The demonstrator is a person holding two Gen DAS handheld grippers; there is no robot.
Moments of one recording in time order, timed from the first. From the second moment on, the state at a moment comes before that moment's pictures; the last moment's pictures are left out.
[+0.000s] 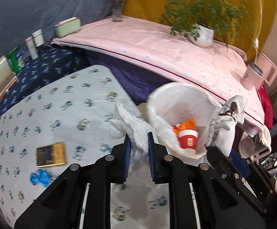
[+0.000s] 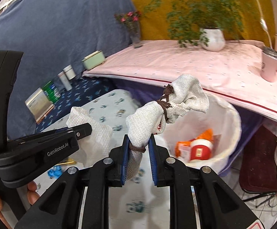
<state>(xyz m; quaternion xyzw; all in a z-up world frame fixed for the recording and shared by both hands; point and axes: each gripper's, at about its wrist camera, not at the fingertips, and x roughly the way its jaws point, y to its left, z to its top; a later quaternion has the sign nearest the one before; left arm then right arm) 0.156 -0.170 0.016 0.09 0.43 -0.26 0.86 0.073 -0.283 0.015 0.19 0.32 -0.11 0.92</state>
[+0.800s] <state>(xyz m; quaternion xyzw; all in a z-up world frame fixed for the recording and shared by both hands) 0.176 -0.299 -0.020 0.10 0.46 -0.30 0.83 0.055 -0.399 -0.039 0.26 0.33 -0.17 0.89</state>
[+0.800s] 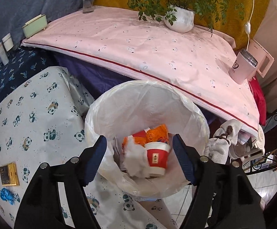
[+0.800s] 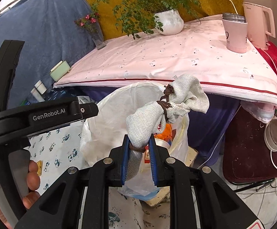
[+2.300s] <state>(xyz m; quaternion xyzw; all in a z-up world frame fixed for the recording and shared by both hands) 0.202 0.037 -0.070 -0.06 0.49 0.05 0.87 0.144 -0.206 -0.030 0.15 0.38 -0.03 0.91</state>
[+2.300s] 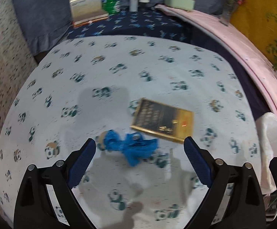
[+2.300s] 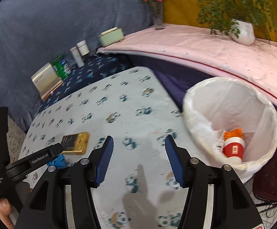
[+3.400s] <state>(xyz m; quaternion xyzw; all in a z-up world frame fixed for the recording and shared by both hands) 0.226 0.124 -0.101 -0.12 0.53 0.00 0.84 0.269 -0.066 -0.063 0.08 0.45 0.10 0.89</state>
